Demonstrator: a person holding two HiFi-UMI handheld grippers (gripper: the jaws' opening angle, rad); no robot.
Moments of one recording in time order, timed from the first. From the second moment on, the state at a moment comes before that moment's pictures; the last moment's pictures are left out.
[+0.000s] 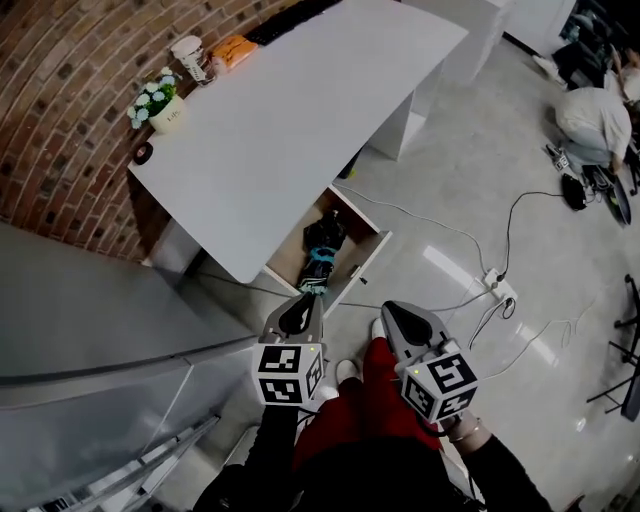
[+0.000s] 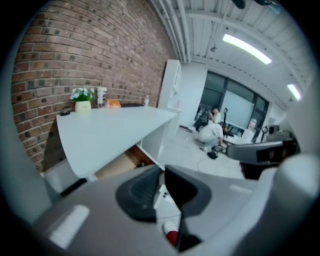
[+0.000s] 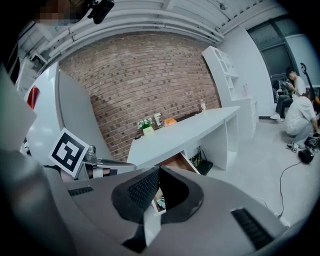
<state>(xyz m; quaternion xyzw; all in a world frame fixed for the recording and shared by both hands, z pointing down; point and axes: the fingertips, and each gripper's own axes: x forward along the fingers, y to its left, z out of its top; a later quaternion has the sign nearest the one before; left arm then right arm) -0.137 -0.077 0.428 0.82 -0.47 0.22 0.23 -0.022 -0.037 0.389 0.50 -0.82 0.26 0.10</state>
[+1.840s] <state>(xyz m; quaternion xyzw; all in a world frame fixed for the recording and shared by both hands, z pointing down) -0.121 -0.203 0.703 0.68 -0.46 0.48 0.30 0.016 -0.154 0.606 0.45 -0.79 0.39 0.16</state>
